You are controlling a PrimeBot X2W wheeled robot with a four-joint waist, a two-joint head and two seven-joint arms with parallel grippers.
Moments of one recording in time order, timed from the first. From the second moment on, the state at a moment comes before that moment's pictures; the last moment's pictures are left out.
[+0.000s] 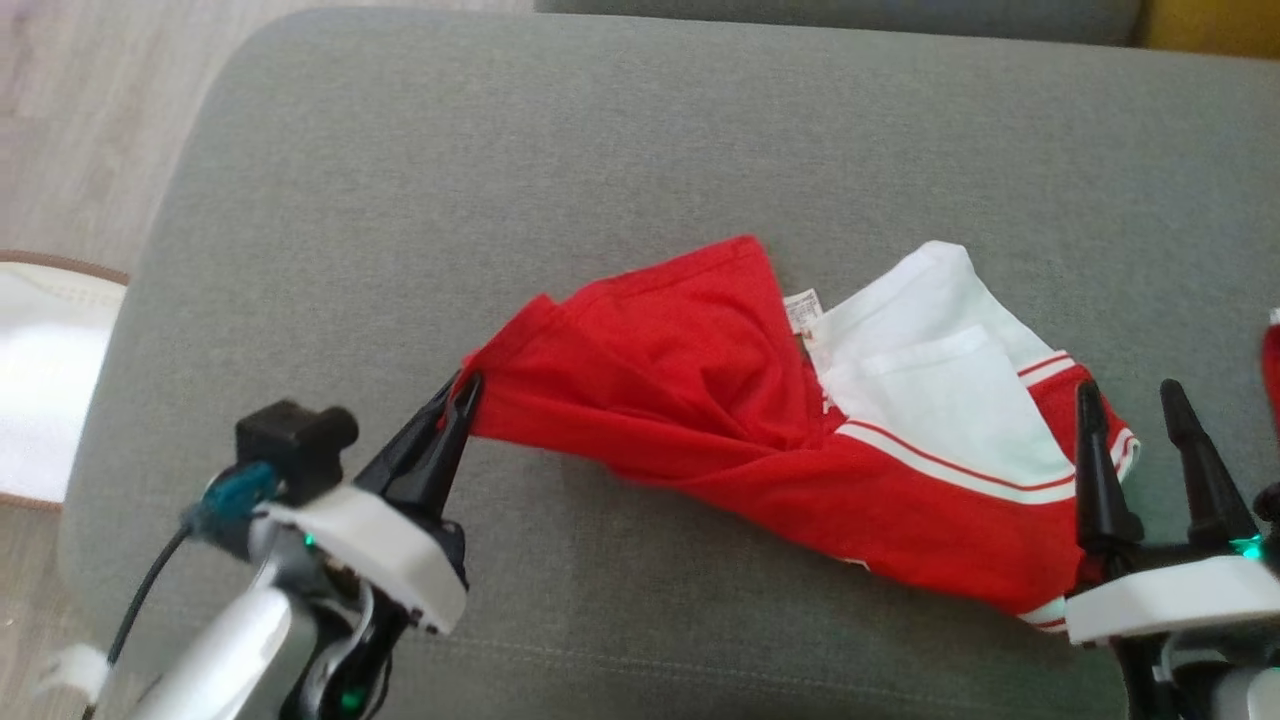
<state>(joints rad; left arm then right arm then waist) -0.20 0.44 -0.59 -0.06 -0.64 0.12 -0.02 0.12 -0.04 -0.10 -0.16 0.24 0.12 0.03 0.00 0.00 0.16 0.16</state>
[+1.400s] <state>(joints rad) -0.57 0.24 -0.54 0.55 -0.72 0.03 -0.19 0.08 -0.04 -0.07 -0.19 0.23 0.12 0.02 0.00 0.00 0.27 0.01</state>
